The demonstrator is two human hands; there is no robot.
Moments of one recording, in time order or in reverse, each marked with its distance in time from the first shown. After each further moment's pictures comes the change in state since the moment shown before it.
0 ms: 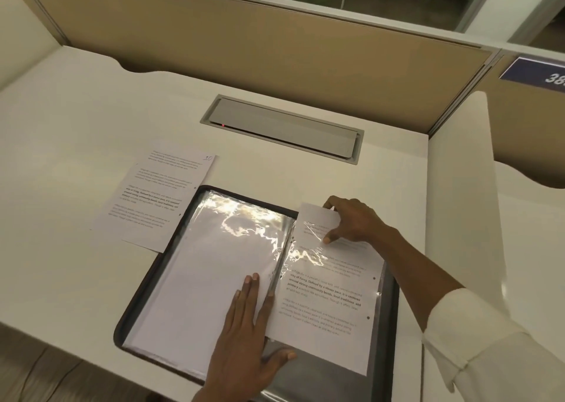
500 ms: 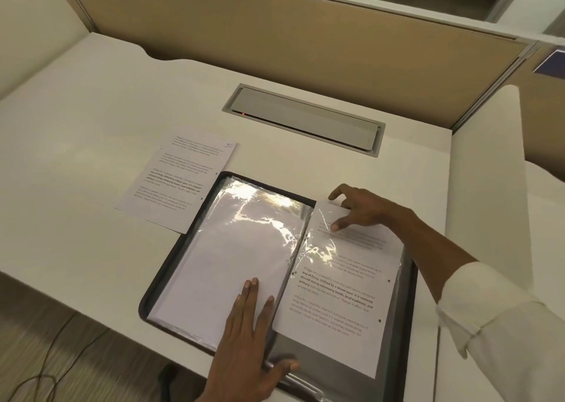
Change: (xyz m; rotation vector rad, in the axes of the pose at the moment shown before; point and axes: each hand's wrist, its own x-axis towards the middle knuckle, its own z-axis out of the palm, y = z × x) left_hand -0.048 -0.015 0.003 0.023 -0.017 -0.067; right_hand 0.007 -0.020 -0.011 0.114 -0.219 -0.037
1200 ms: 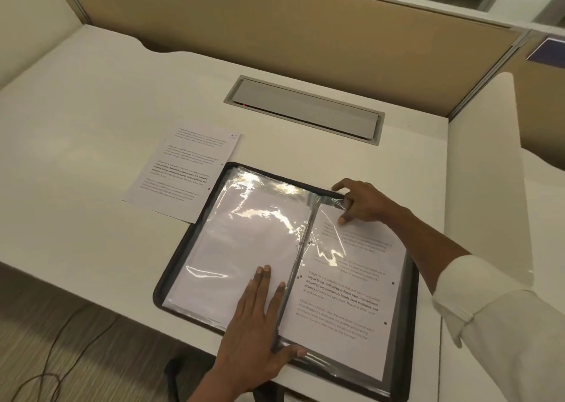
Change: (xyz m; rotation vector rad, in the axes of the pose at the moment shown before) left_hand -0.008 -0.007 -0.025 -0.014 -0.117 0.049; right_hand -0.009 -0.005 0.032 0.057 0.168 0.012
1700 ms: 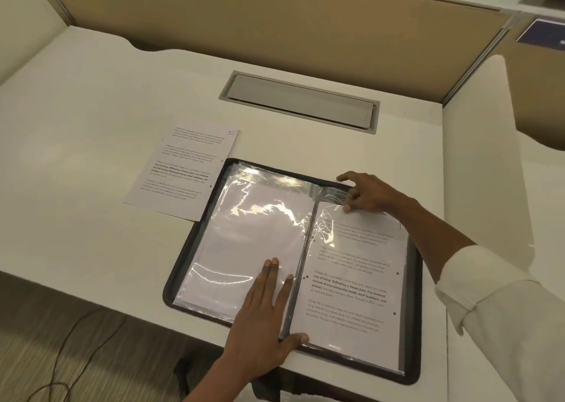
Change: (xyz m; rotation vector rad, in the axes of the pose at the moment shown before) left_hand 0.000 -0.013 -0.010 0.032 -0.126 0.035; right_hand -0.016 -0.001 0.005 0.076 0.029 0.030
